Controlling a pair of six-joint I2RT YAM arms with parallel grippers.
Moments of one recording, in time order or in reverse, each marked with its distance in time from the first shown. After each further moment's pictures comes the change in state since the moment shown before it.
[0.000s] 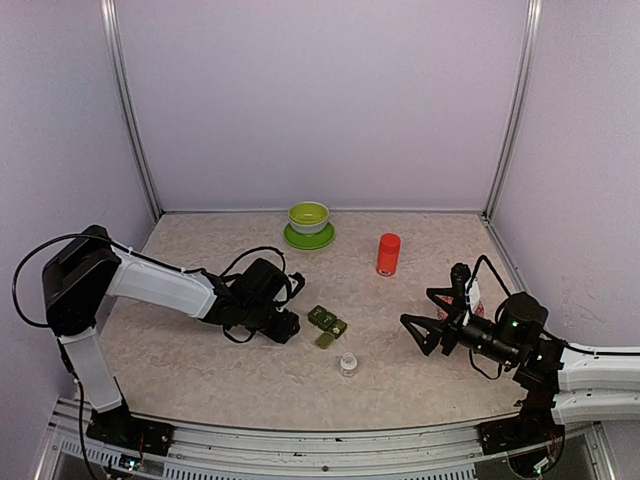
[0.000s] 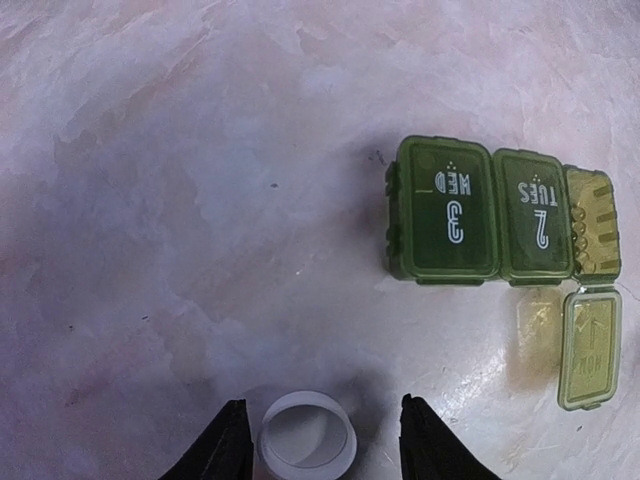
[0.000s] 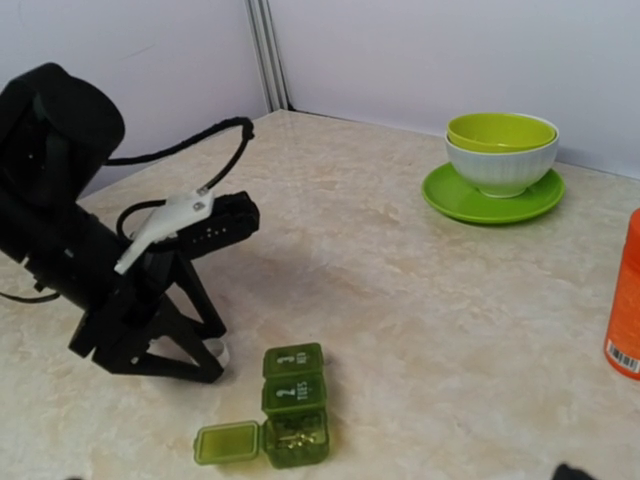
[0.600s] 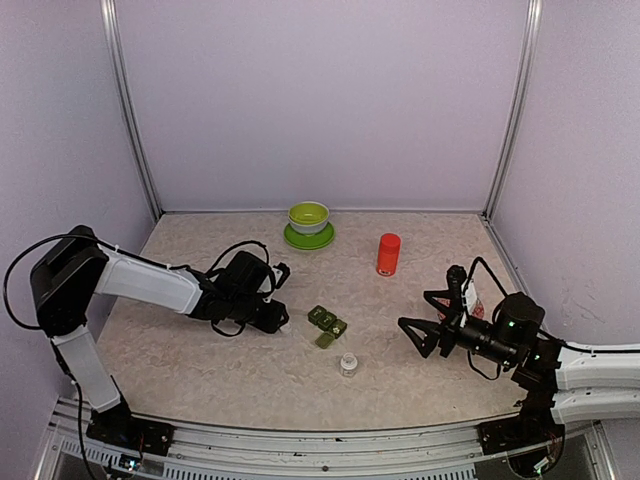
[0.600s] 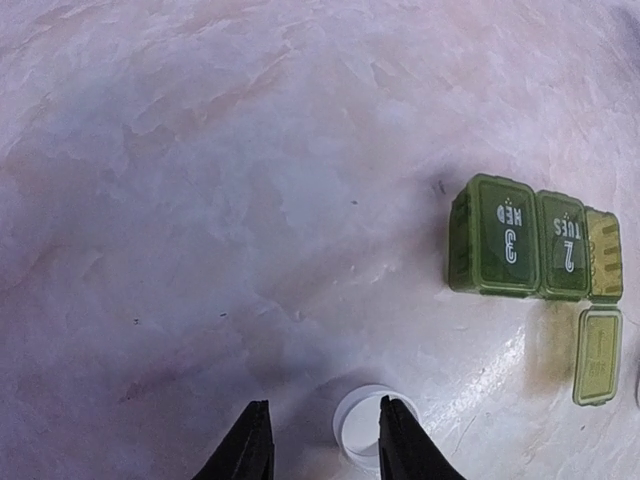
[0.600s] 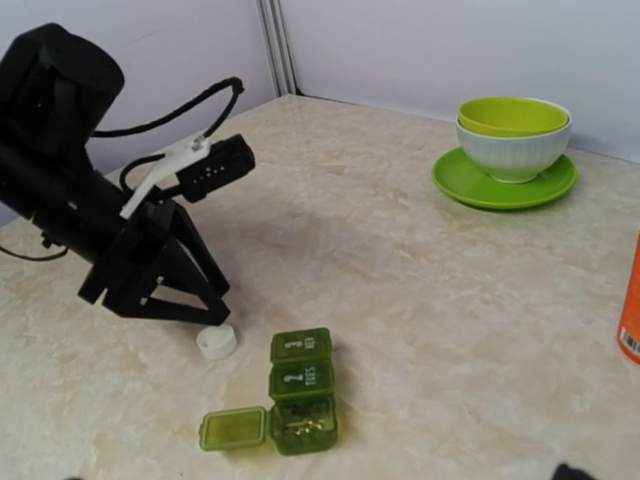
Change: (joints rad) left arm 0.080 -0.061 -0.063 0.063 0.047 -0.037; right arm 0.000 0.029 0.000 0.007 -0.019 0.000
